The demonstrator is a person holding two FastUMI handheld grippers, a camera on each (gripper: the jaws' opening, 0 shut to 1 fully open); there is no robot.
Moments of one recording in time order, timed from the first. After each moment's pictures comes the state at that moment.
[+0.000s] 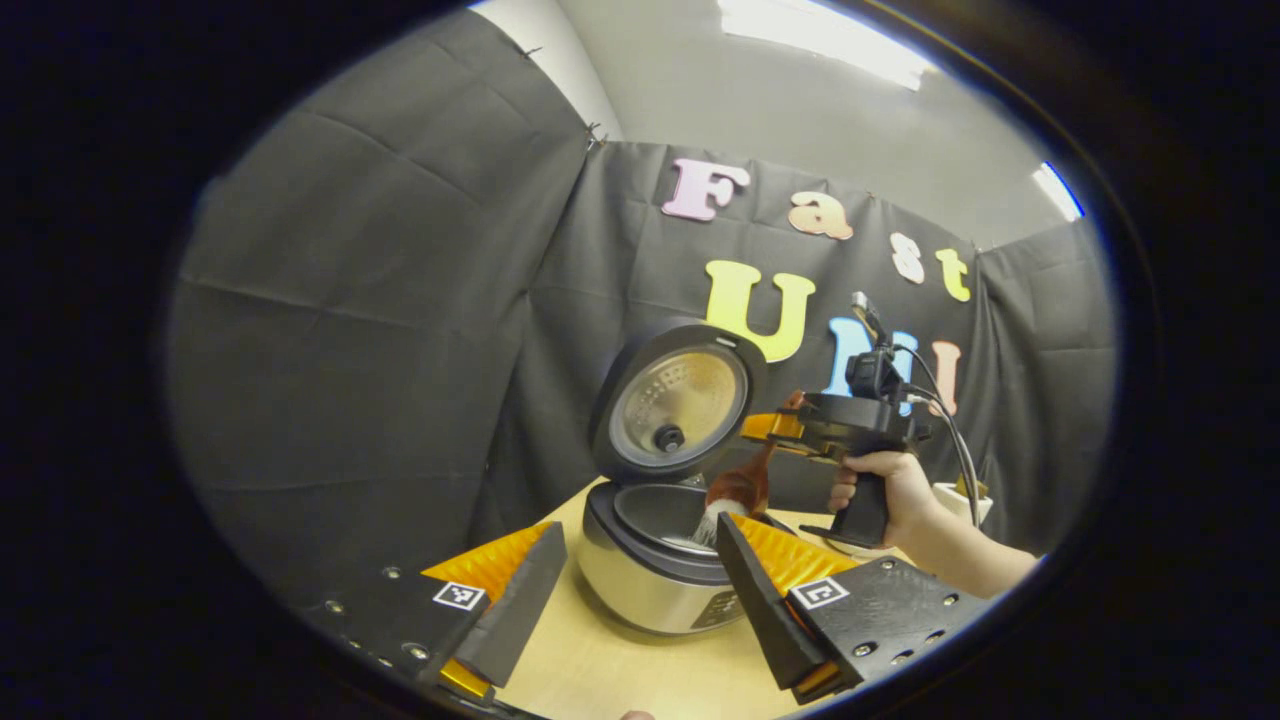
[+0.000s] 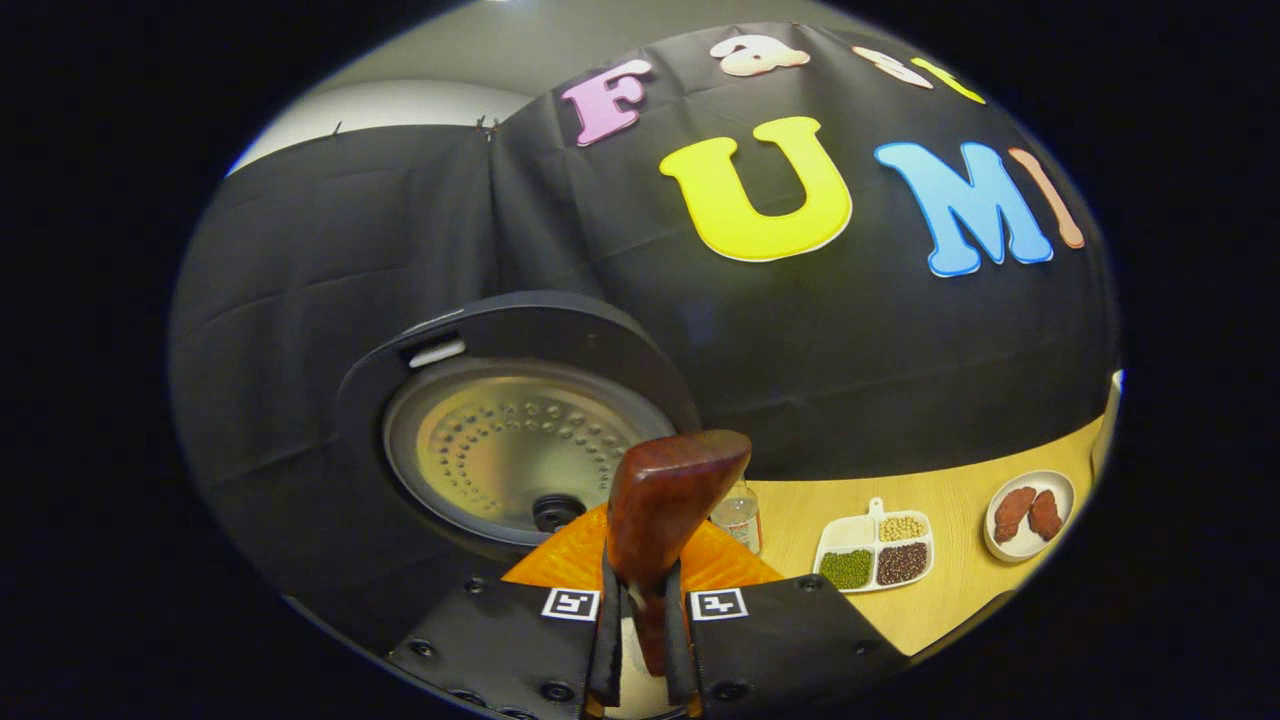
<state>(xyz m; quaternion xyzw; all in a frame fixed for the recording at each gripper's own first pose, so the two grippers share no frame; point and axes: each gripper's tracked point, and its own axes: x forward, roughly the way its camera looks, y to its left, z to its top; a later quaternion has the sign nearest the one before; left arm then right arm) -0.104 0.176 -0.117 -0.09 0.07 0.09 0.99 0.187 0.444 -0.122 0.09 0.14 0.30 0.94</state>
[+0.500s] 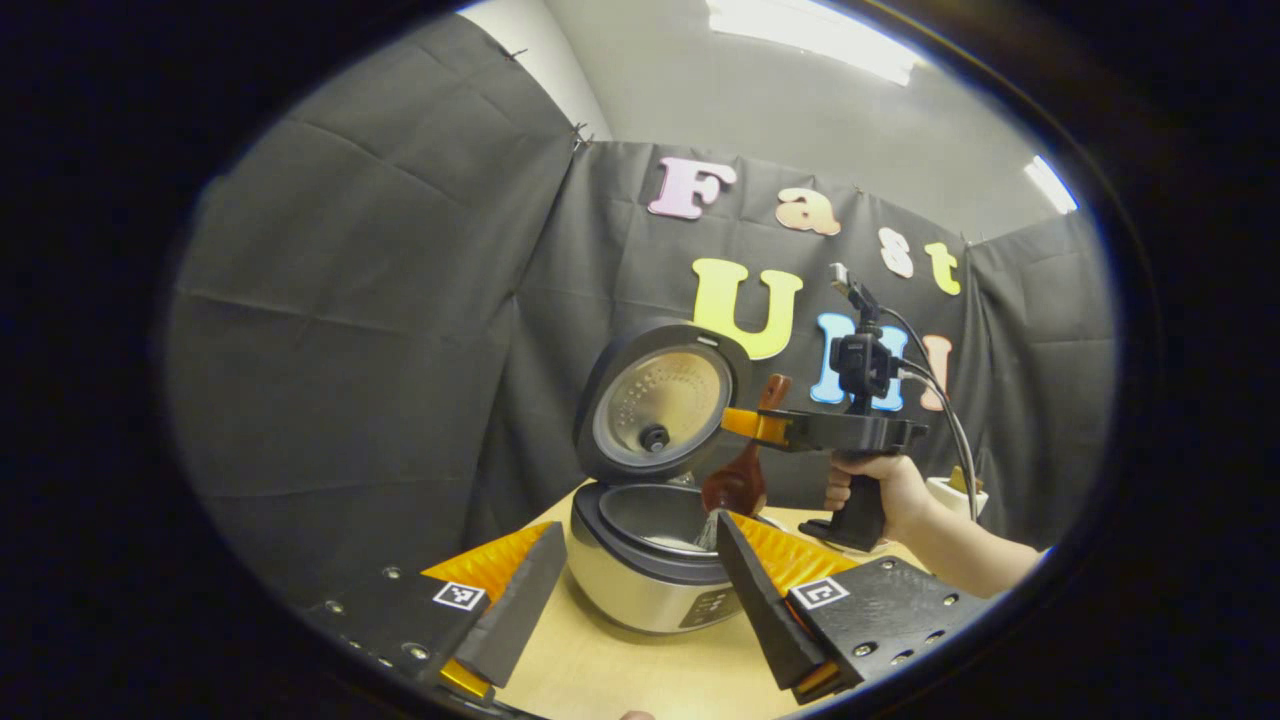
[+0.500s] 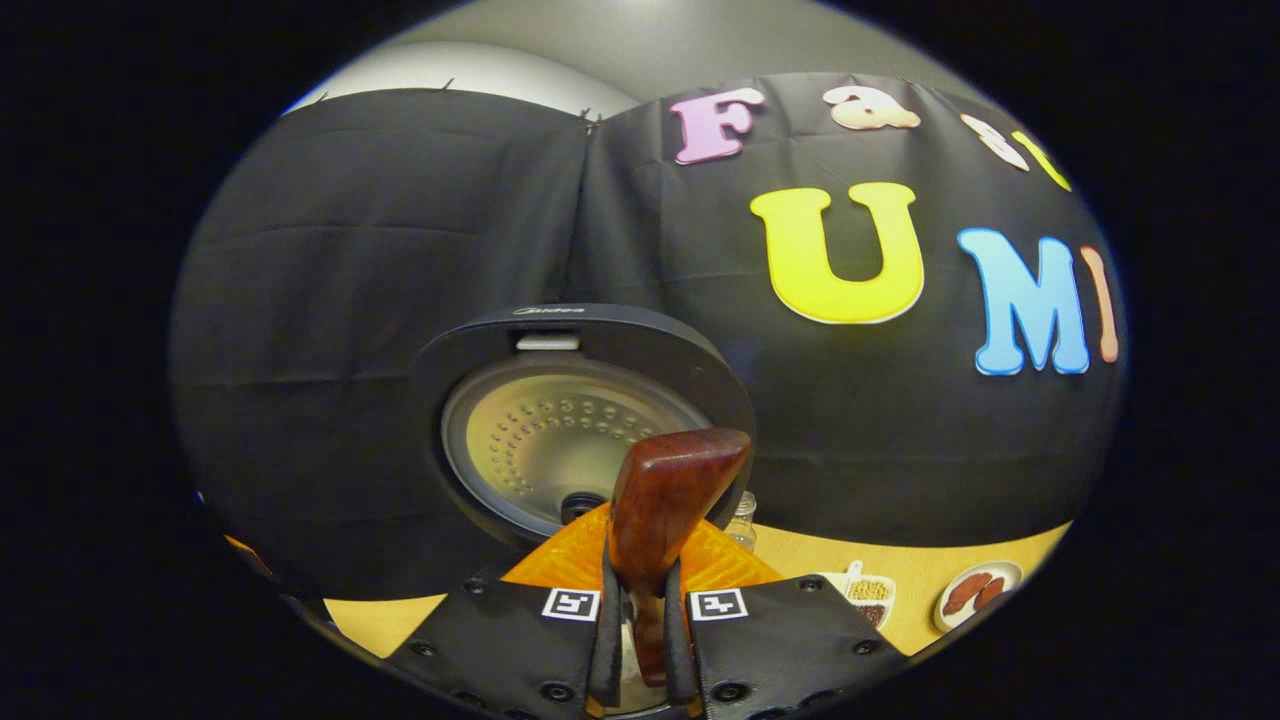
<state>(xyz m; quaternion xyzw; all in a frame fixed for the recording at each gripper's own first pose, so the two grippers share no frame) -0.102 0.161 -0.116 -0.09 0.07 0.08 0.99 0.168 0.460 -0.102 -0.03 0.06 0.35 0.94</state>
